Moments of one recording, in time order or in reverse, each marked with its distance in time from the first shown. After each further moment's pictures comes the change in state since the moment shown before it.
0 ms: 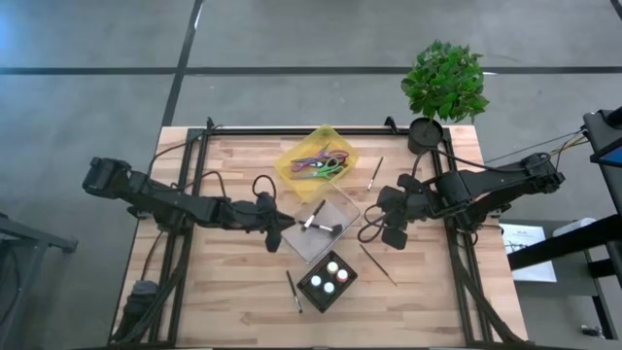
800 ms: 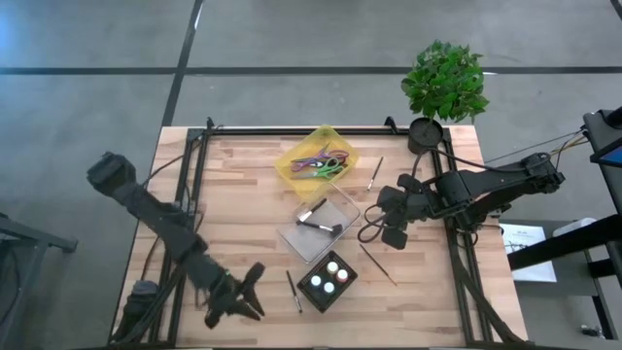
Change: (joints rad) left arm -0.581 0.004 0.124 0.035 0.203 0.901; right arm 0.000 0.000 0.000 0.000 0.000 0.000
